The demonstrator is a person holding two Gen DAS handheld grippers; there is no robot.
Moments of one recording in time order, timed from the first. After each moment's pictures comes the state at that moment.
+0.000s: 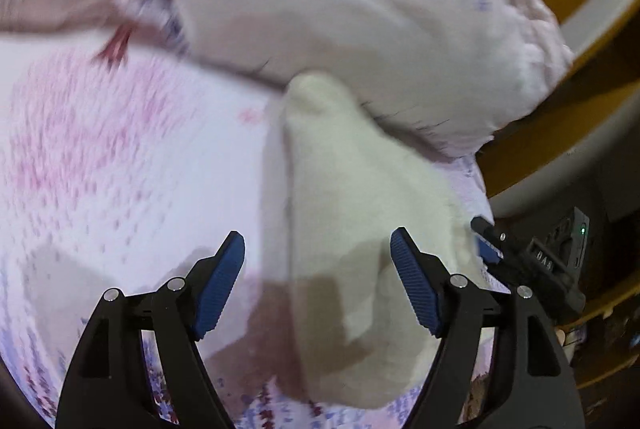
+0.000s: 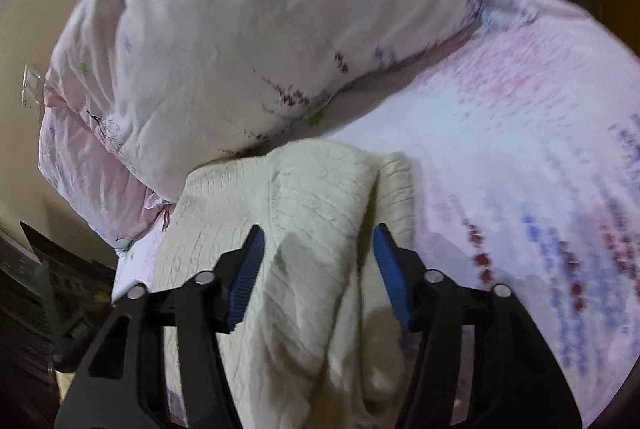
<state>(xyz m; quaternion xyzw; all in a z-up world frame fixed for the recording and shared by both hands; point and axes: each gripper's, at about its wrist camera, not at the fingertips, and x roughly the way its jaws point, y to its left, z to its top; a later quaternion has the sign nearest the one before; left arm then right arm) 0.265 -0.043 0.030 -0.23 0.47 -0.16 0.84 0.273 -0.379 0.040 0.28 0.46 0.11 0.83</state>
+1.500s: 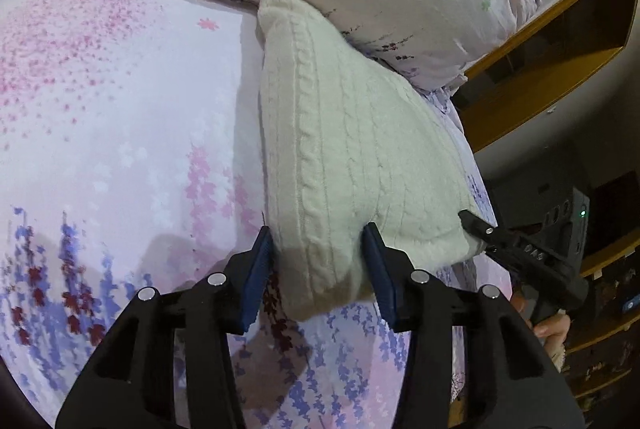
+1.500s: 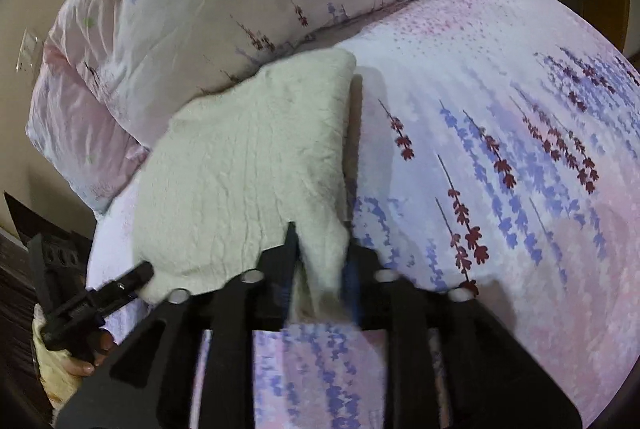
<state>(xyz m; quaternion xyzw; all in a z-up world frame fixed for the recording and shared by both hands) 0.197 -0.060 0.002 -0.21 0.49 -0.22 0.82 0.187 -0.401 0.038 0.26 0.48 0.09 0.84</state>
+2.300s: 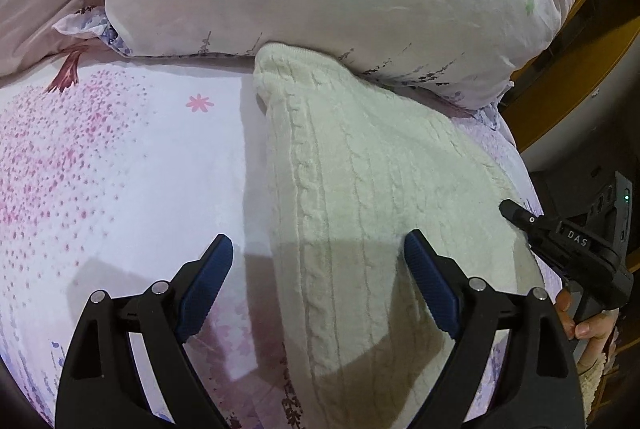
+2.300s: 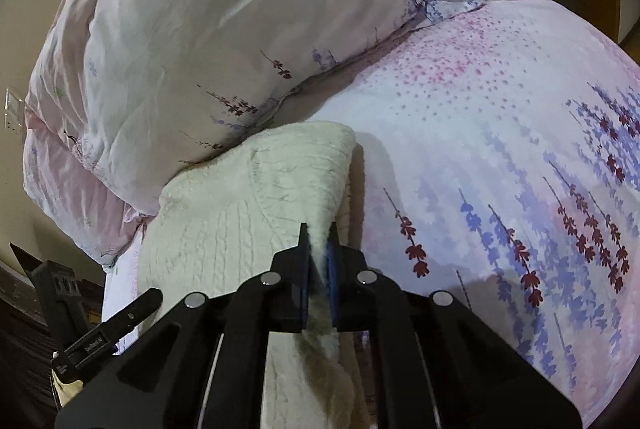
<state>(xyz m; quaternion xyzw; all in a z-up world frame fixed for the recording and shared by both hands) 0.267 -0.095 0.013 -0.12 0.49 -0.15 0.85 0.252 -0.416 0.031 0.29 0.45 0.06 0.84</state>
